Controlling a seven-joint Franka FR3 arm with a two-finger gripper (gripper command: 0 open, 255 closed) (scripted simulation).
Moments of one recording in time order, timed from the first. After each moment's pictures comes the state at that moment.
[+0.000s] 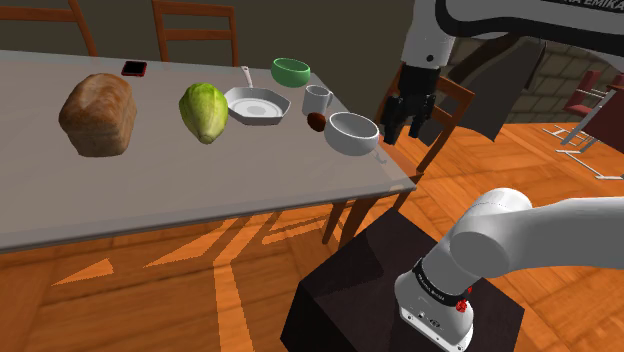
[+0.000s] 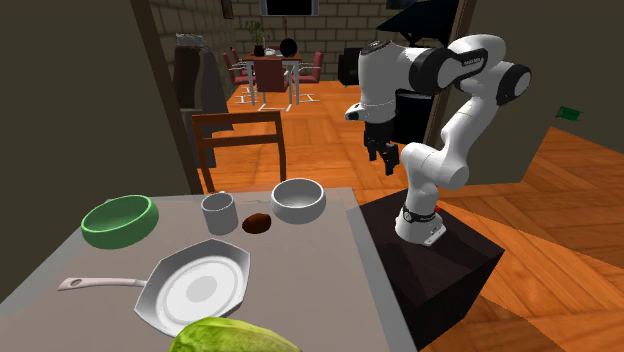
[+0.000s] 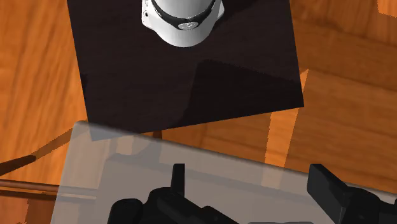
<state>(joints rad) -0.01 -0.78 -0.01 -2.42 0.04 1.43 0.15</state>
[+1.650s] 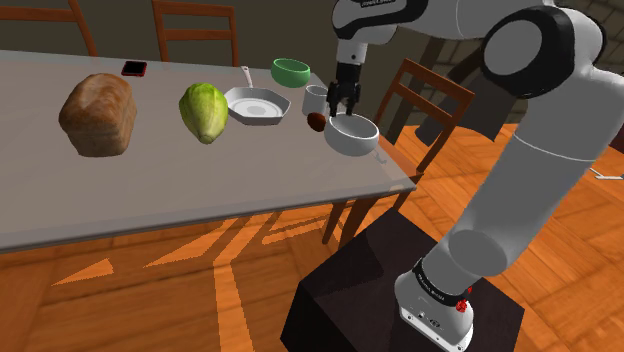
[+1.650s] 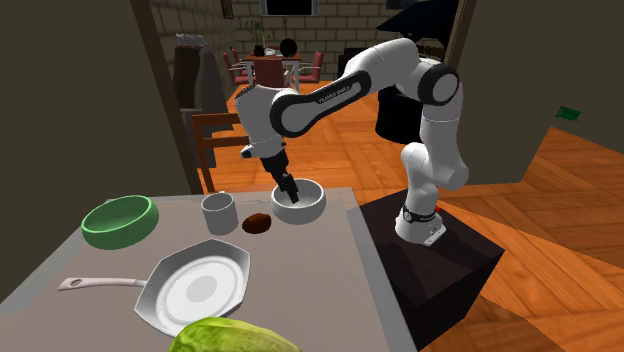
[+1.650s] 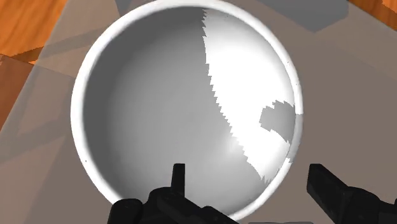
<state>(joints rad) -0.04 0.15 -0.22 -1.77 0.11 1.64 -0.31</state>
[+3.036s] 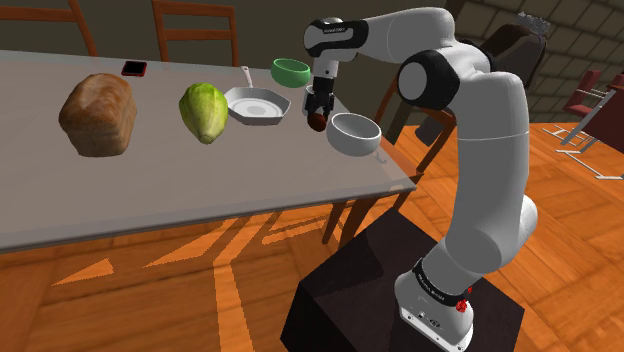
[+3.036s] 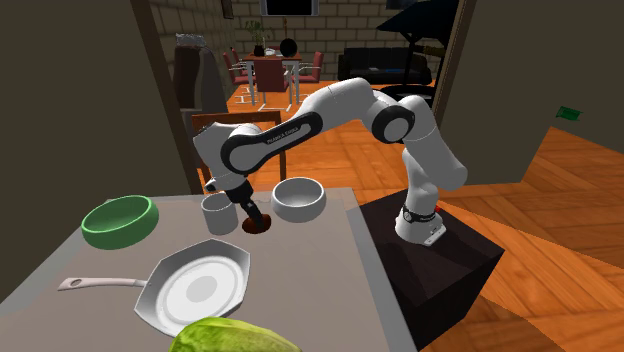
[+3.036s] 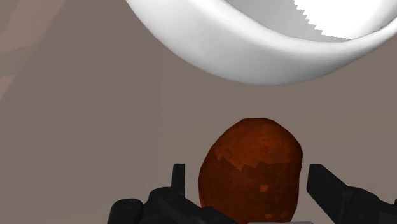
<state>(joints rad) -0.12 0.62 -0.19 -1.31 0.21 1.60 -0.44</state>
